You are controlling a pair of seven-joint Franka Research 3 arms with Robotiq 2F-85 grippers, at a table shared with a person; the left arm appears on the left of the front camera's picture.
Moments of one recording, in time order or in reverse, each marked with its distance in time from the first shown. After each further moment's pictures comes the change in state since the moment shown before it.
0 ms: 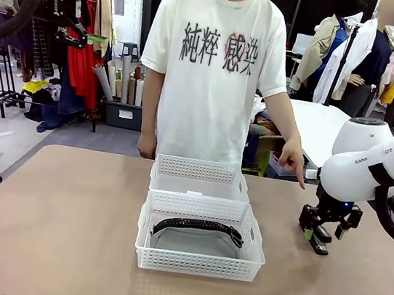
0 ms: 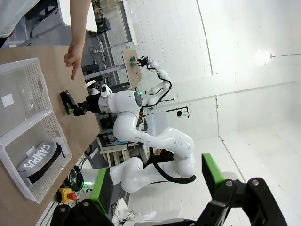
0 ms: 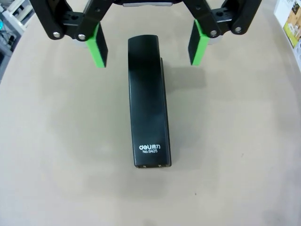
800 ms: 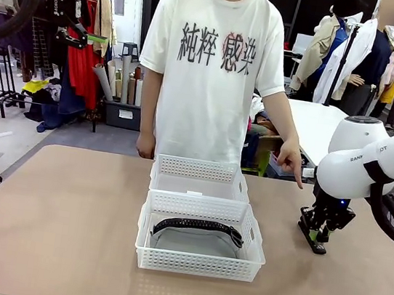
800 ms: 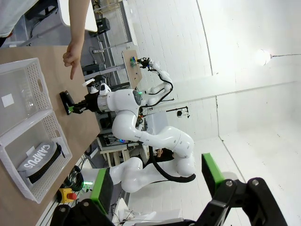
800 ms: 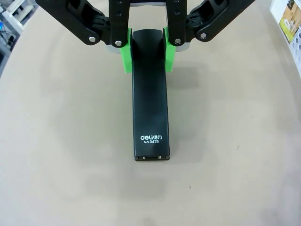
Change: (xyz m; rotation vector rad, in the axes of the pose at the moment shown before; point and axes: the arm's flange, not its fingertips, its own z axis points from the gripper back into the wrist) left arm 0.000 0.000 0.000 0.000 0.000 0.000; right arm 0.007 0.004 -0.001 0.002 0.004 -0.004
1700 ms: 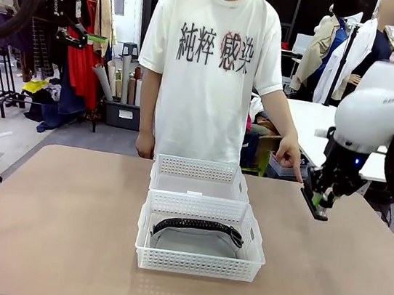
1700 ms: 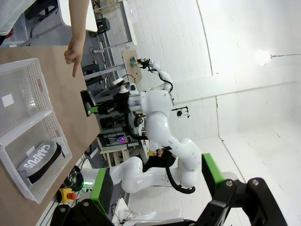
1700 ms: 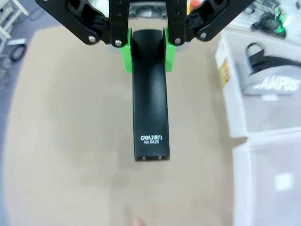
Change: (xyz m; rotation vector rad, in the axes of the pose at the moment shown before) left arm 0.000 0.000 0.000 0.000 0.000 0.000; right arm -0.019 0.014 0.152 0.127 -0.042 -0.068
